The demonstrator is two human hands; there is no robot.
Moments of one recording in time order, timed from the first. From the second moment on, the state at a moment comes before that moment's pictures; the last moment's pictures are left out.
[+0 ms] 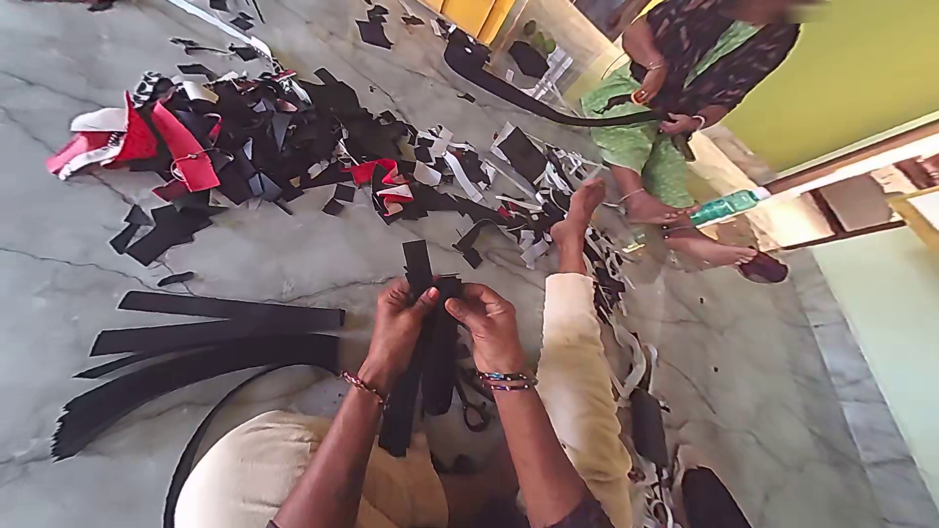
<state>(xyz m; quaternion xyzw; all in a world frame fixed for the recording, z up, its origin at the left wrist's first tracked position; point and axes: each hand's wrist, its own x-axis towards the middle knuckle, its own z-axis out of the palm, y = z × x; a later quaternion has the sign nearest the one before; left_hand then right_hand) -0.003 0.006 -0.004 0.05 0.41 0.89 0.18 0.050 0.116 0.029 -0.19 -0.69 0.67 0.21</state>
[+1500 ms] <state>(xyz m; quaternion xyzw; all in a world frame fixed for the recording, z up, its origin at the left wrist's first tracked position) -0.006 0.007 -0.008 0.10 0.54 0.81 0.22 0.052 0.133 0.046 -0.19 -0.73 0.64 0.14</state>
